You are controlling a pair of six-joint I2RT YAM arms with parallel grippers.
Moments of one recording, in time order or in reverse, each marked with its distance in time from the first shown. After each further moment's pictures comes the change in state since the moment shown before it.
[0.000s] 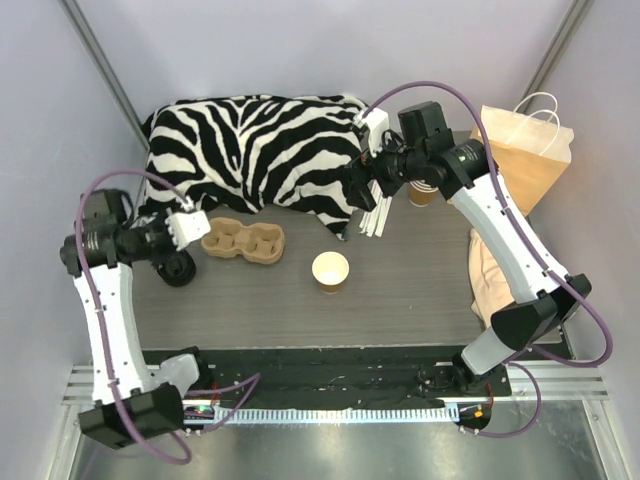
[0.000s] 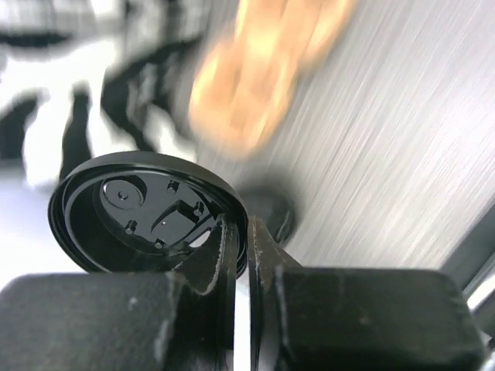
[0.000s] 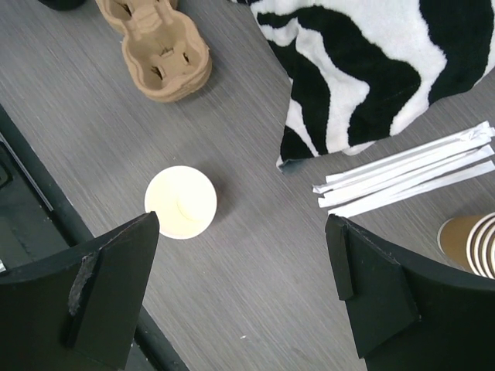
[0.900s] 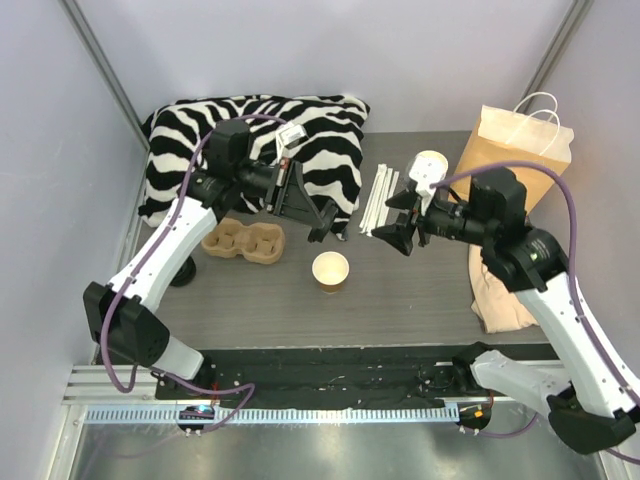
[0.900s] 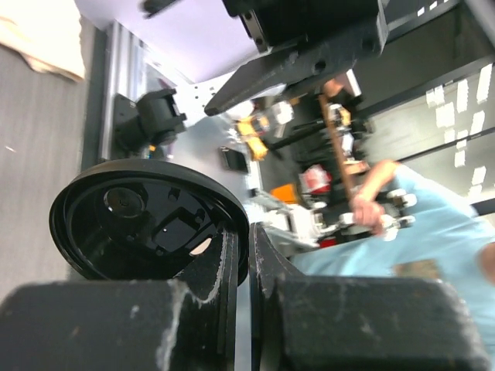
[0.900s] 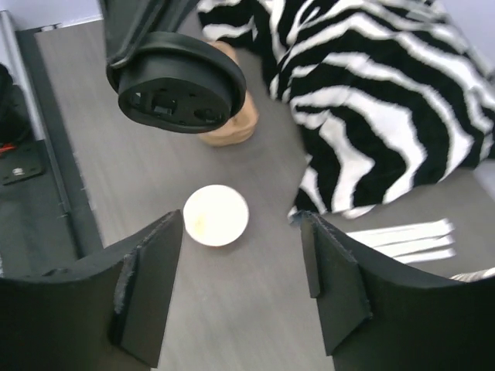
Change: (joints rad) left arm -0.823 0.452 0.212 0.941 0.852 -2.109; right arm 0.005 -0.563 -0.487 0.306 -0.187 -0.061
